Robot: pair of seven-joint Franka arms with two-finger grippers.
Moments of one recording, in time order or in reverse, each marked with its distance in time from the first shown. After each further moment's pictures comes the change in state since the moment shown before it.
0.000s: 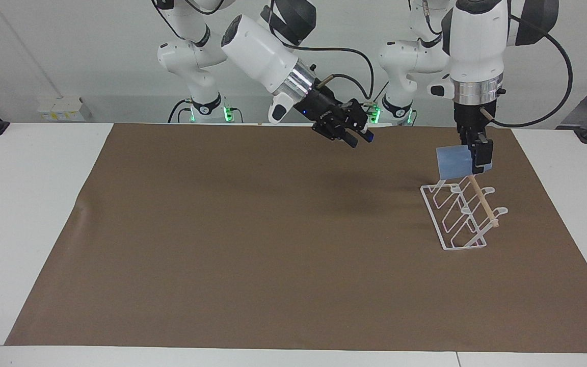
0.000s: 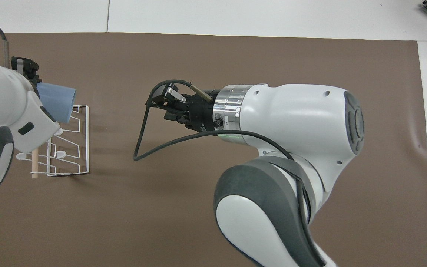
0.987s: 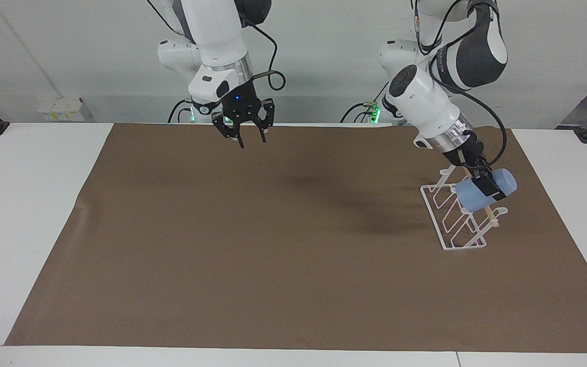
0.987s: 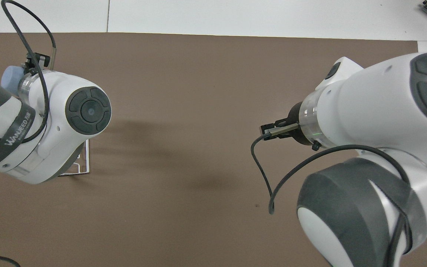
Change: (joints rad) left arm -0.063 0.141 0.003 -0.063 0.582 0.001 -0.262; right arm -0.216 -0.150 -0.006 0.007 -0.605 -0.615 -0.439
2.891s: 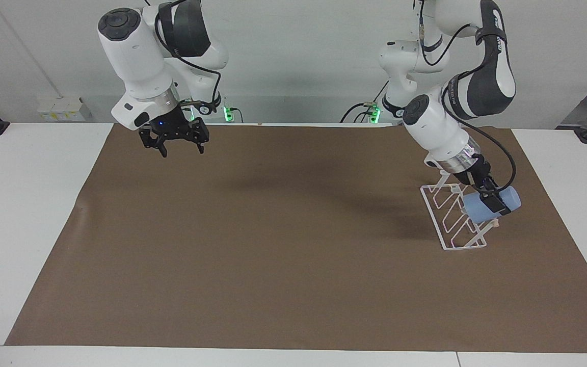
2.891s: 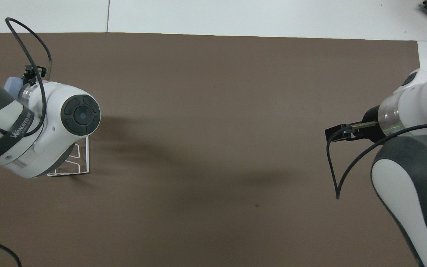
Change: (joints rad) left arm 0.079 0.022 0.006 -0.113 0.058 0.109 -0.076; right arm -0.252 -0.070 -0.003 -0.189 -0.035 -0.007 -0.151
